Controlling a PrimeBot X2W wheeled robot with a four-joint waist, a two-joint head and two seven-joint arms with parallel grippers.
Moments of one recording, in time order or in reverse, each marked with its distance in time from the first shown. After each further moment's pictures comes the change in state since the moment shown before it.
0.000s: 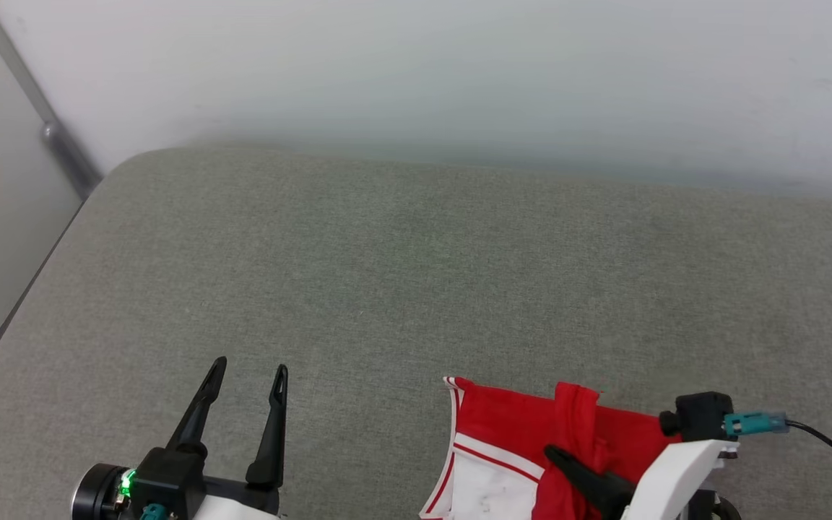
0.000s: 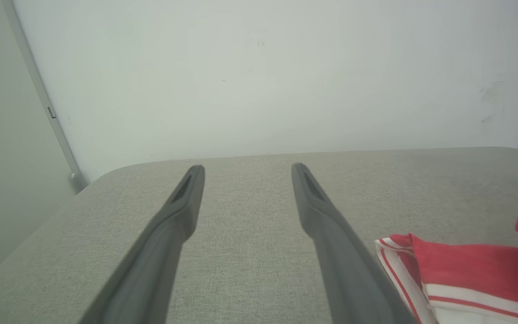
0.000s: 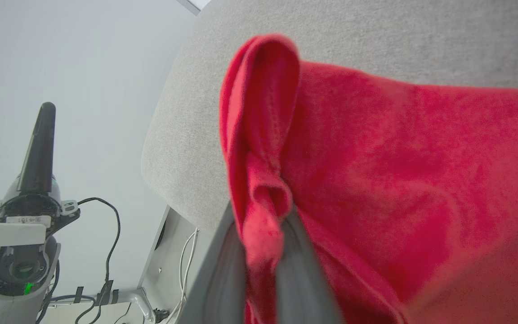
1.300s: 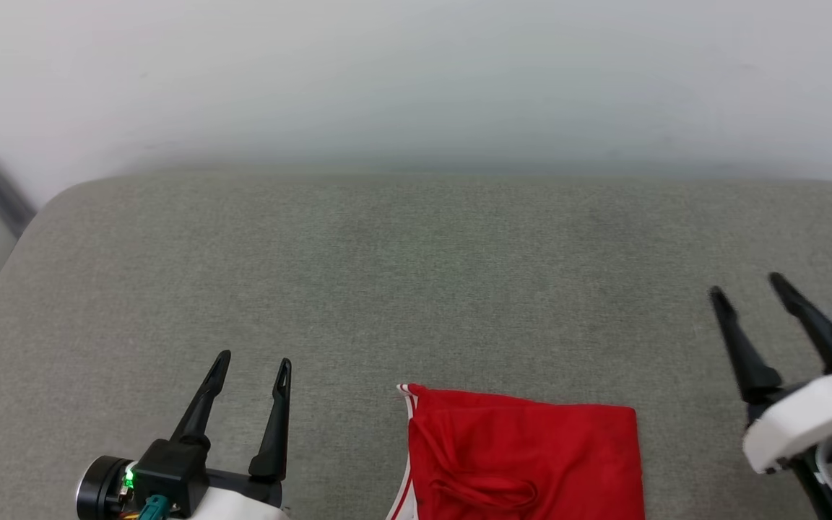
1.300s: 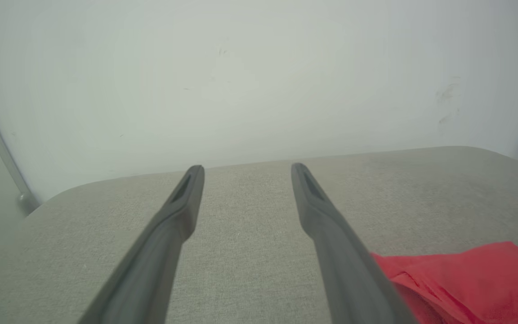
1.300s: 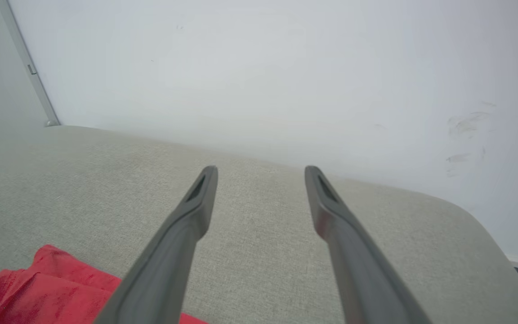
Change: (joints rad) left arm -0.024 -0.004 -0.003 0.021 -0.001 -0.007 0.000; right arm -0.171 -0.236 -0.068 -0.036 -0.489 0.000 -0.481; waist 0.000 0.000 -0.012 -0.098
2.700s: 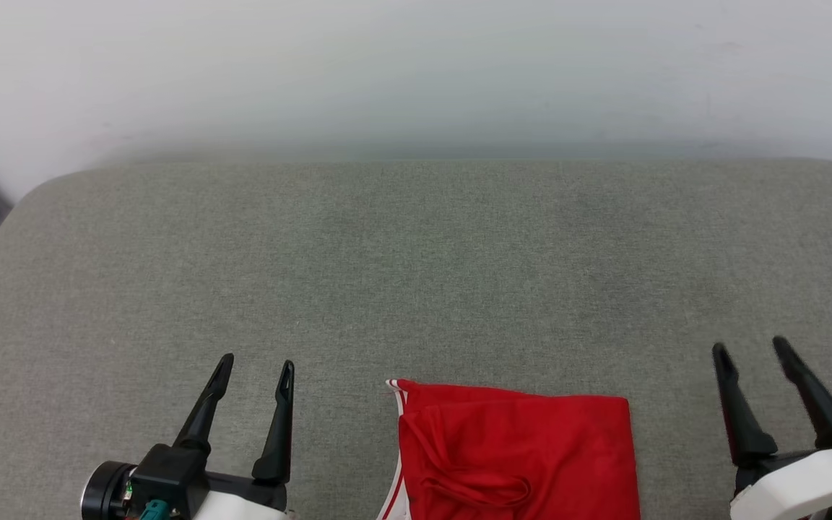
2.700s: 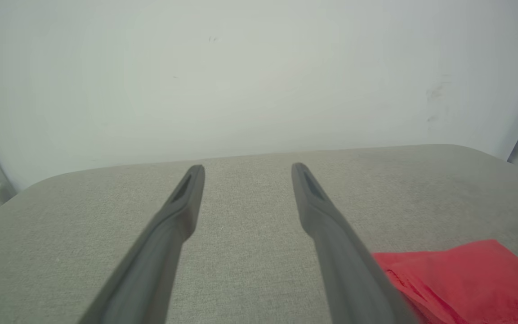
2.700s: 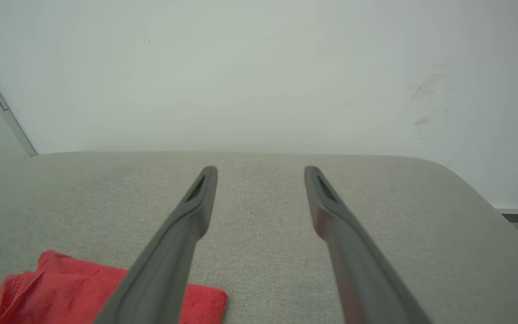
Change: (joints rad) left arm 0.015 -0.017 0.000 -0.013 -0.021 -0.001 0.000; right arm 0.216 0.155 -0.116 -0.137 -0.080 0.000 -0.085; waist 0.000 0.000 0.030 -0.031
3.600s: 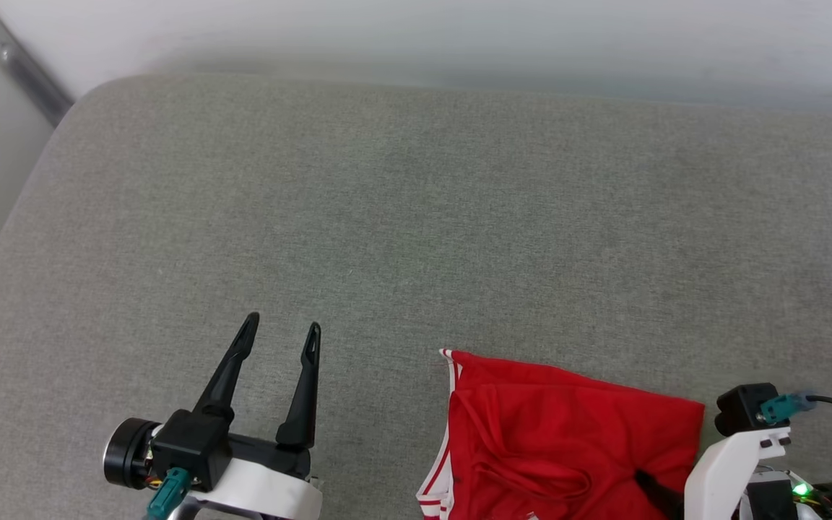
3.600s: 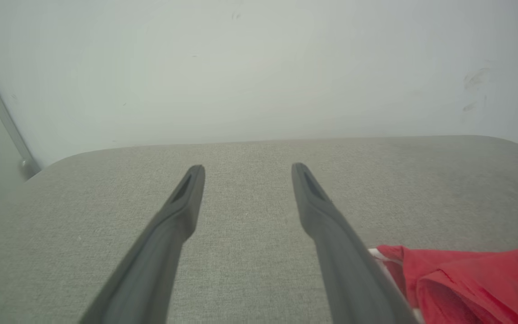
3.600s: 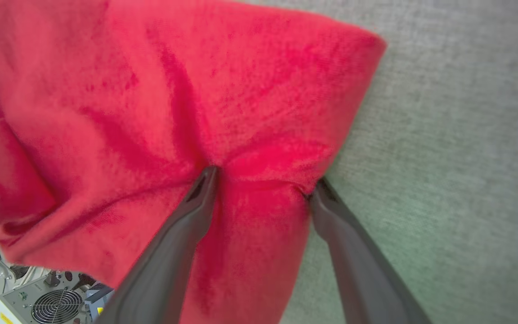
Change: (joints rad) left arm -0.086 -0.005 -0.051 -0.006 0.000 0.000 0.000; right arm -0.075 -0.036 0.114 0.206 0.188 0.000 0.750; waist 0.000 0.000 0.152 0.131
